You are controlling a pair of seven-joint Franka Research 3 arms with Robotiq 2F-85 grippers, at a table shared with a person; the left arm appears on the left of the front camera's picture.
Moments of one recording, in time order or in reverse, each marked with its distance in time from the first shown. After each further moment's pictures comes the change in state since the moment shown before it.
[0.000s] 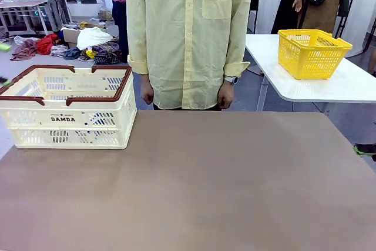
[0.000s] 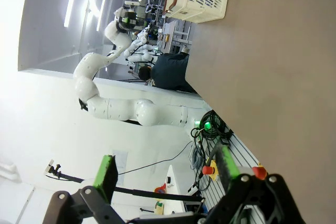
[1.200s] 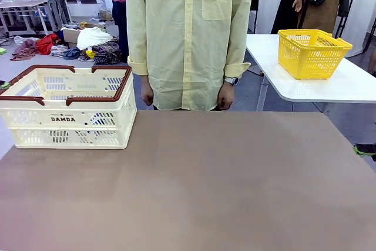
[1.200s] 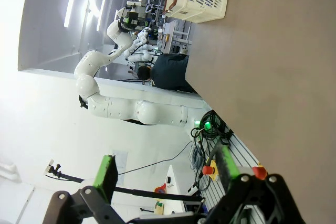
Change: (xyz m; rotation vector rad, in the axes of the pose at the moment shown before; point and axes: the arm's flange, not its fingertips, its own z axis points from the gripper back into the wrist) left arm 0.003 0.001 0.002 -0.007 0.003 0.002; right arm 0.000 0.000 0.000 0.000 0.000 0.000
